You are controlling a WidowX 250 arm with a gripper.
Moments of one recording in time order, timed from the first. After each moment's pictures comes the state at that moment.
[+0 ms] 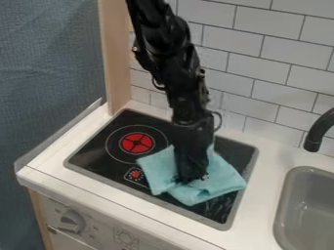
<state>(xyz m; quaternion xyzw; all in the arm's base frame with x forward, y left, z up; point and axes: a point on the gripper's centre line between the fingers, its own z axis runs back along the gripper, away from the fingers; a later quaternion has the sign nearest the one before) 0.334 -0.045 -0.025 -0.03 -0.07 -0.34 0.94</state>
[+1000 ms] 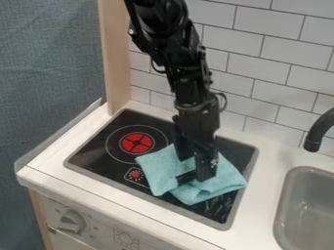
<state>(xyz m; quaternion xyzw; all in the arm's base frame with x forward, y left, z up) 0.329 -0.044 0.009 -0.08 -0.07 -0.31 0.94</state>
